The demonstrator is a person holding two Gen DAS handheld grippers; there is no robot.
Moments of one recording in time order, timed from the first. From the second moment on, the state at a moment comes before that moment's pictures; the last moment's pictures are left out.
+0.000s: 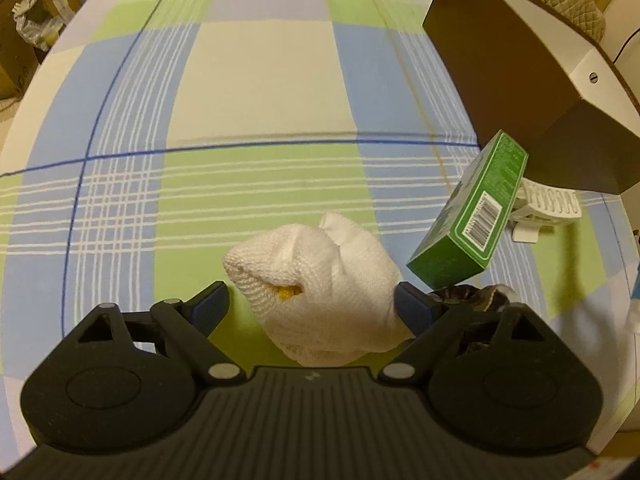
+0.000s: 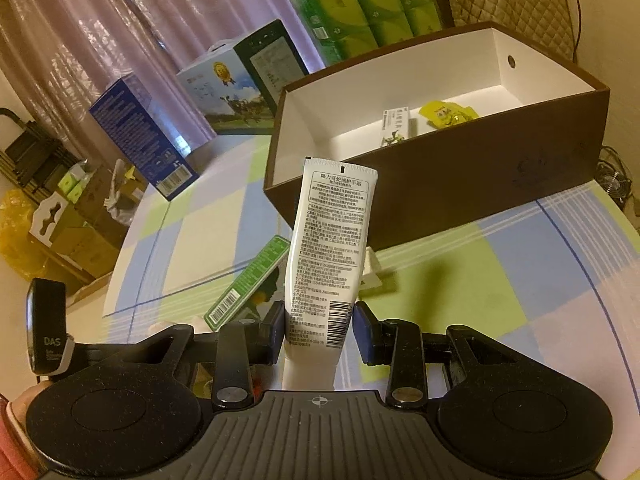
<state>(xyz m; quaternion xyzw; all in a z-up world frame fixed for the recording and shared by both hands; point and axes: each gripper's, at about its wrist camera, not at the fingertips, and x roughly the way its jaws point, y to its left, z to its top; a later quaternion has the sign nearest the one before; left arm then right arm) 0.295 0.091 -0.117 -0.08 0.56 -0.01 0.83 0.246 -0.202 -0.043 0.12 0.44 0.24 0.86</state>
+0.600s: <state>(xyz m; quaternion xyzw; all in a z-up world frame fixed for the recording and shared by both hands) 0.283 0.084 -0.105 -0.09 0.54 0.00 0.84 0.250 -0.217 -0.041 0.11 0.44 0.25 0.85</state>
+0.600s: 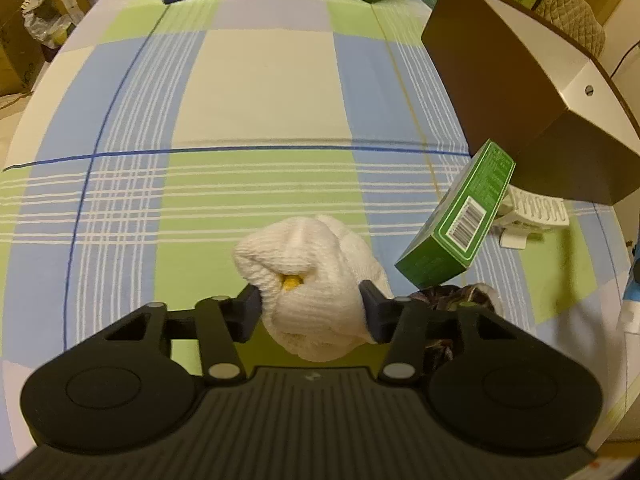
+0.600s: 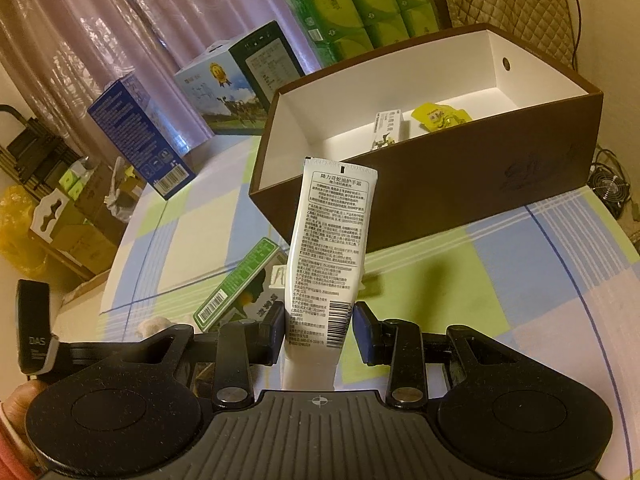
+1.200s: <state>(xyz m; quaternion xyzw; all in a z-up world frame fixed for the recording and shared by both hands) 0.250 0.087 -0.023 -0.12 0.46 0.03 0.88 0.267 -0.236 -0.025 0.11 0.42 0.27 0.86</state>
